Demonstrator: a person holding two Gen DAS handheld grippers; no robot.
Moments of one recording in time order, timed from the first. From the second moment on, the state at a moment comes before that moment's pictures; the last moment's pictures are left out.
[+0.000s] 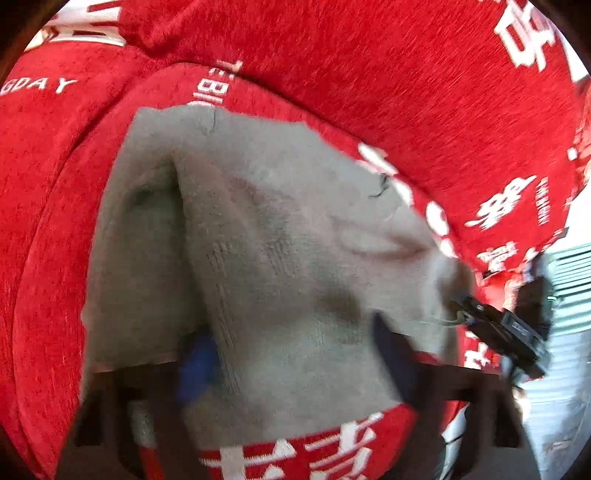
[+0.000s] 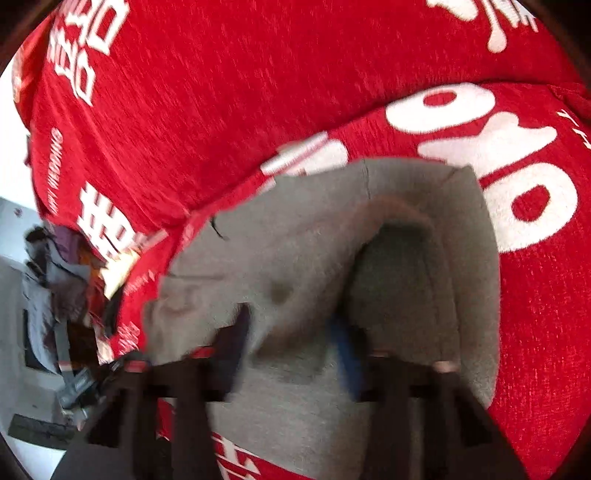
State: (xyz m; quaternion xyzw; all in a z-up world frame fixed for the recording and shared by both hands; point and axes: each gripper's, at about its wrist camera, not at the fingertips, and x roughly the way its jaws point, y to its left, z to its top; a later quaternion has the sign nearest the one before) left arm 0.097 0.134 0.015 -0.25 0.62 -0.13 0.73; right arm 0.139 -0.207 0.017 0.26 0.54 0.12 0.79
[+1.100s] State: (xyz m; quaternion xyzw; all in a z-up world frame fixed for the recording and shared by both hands) left arm 0.197 0.091 0.002 -0.03 0.58 -0.05 0.81; right arm 0.222 -0.133 0.001 -0.03 0.55 0.09 0.83
